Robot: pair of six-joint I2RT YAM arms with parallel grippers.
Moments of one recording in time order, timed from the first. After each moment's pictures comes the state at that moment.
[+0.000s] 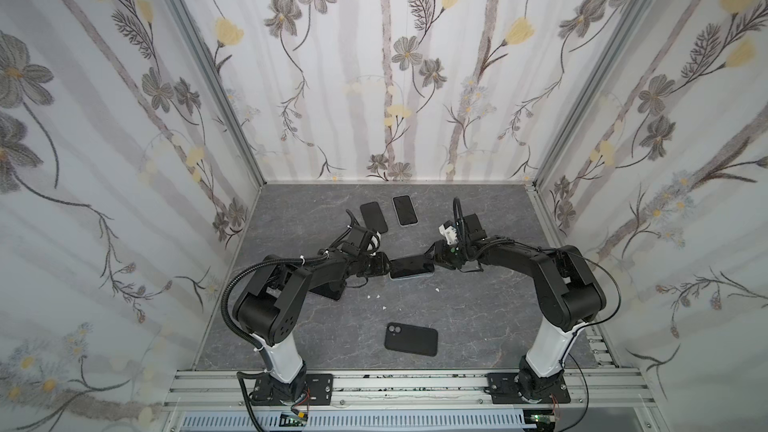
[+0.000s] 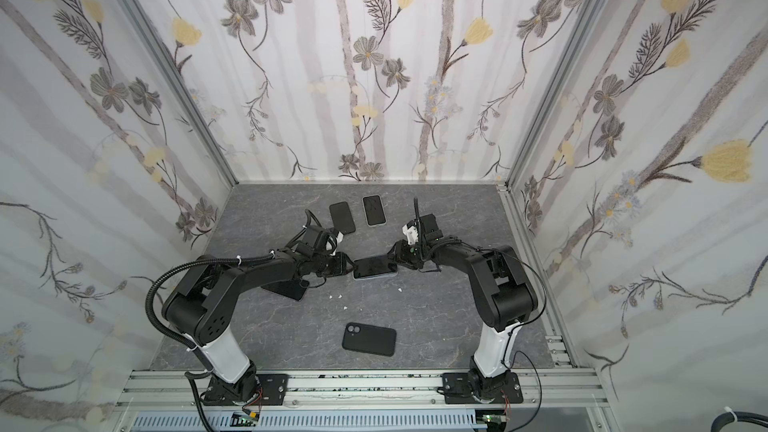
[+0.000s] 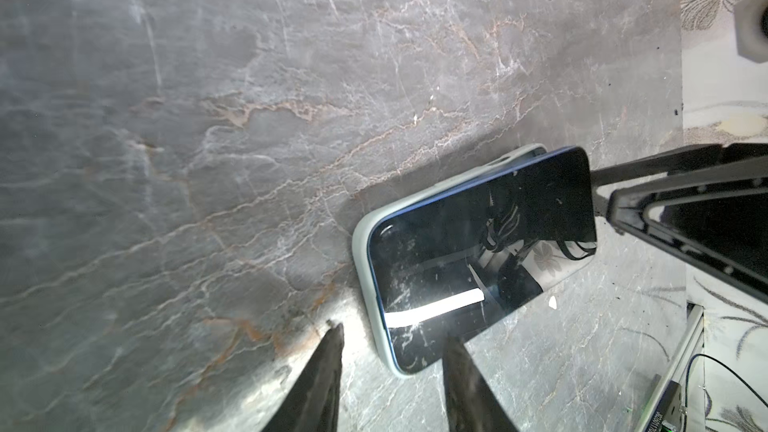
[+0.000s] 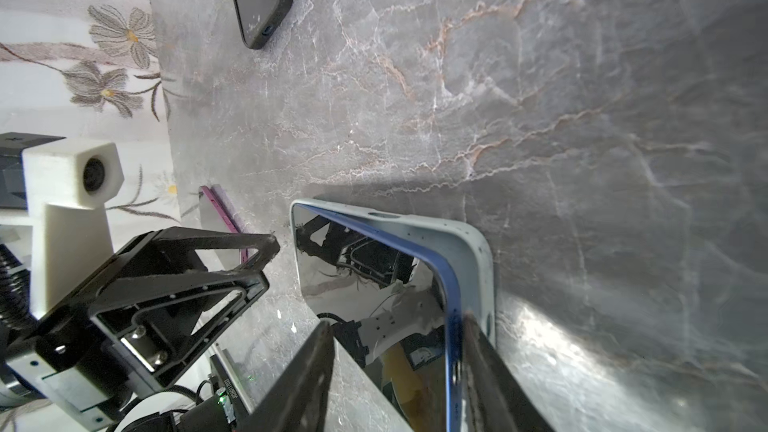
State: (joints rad) left arm -0.50 1.74 0.90 -0.08 0.37 -0.55; right arm 0.38 1.81 1.04 -0.21 -0.56 0.59
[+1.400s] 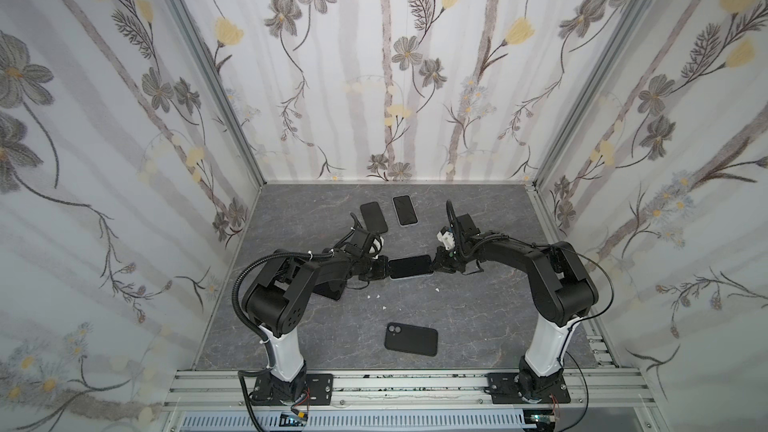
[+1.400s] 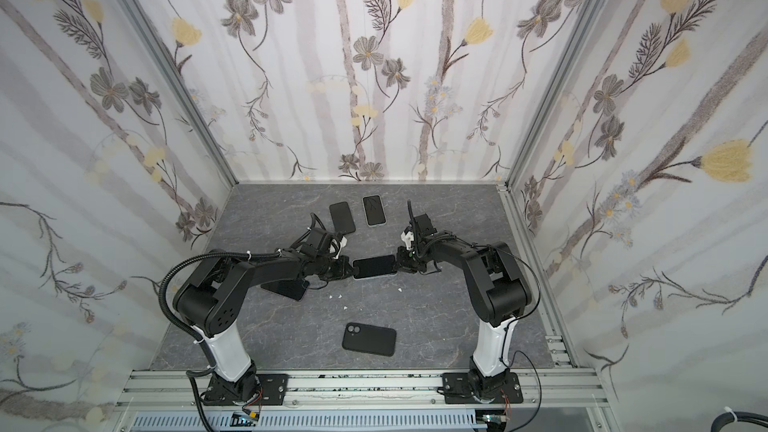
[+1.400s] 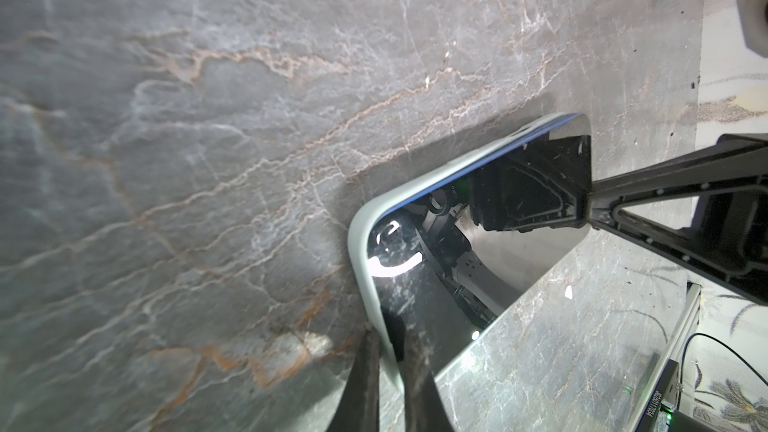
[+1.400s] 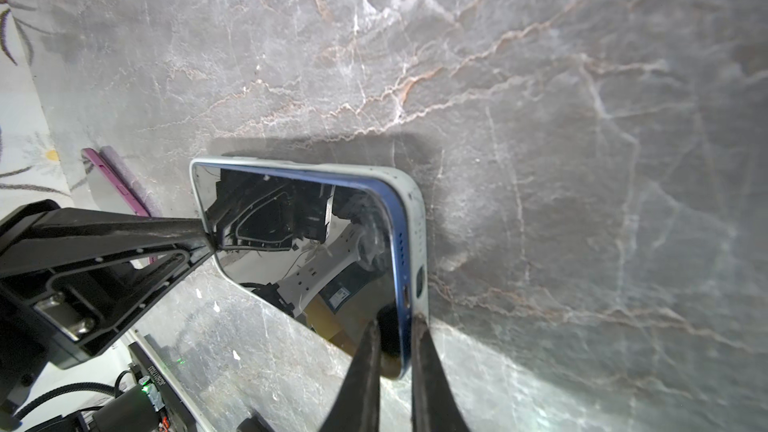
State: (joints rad) left arm -0.51 1.82 0.91 -0.07 0.43 -0.53; right arm 0.40 1.87 1.11 -0.41 -0.47 0.45
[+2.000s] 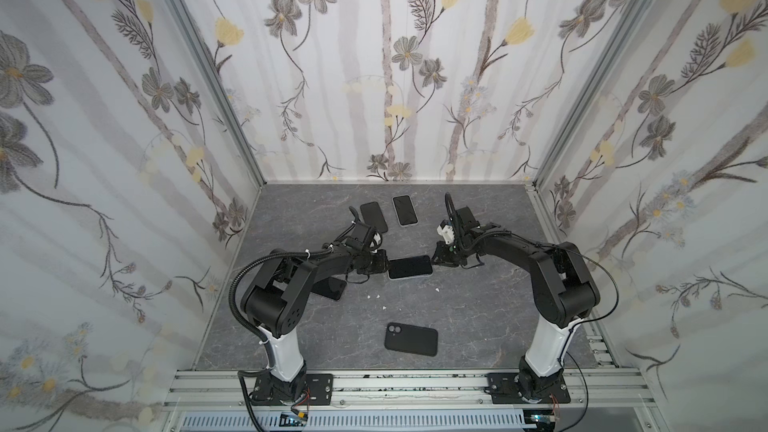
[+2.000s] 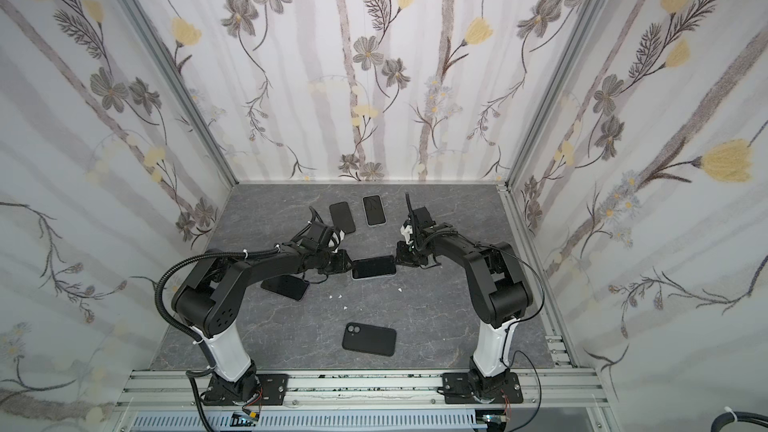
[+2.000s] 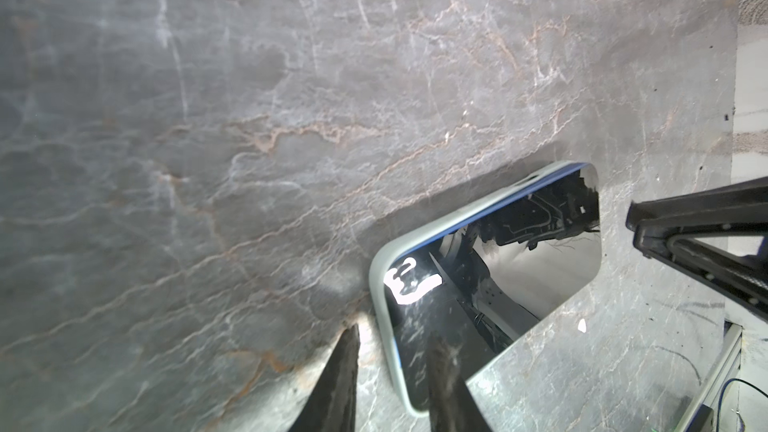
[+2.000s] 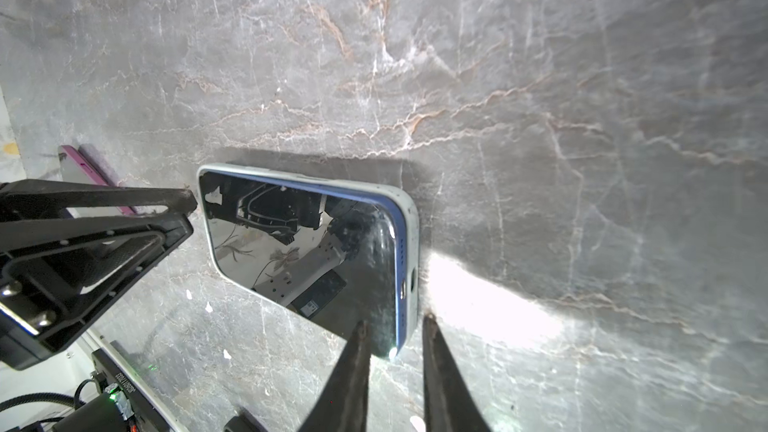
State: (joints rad) left arm -0.50 1.82 0.99 -0.16 0.34 -0.53; right arm 0.40 1.85 1.20 -0.53 -0.40 0.37
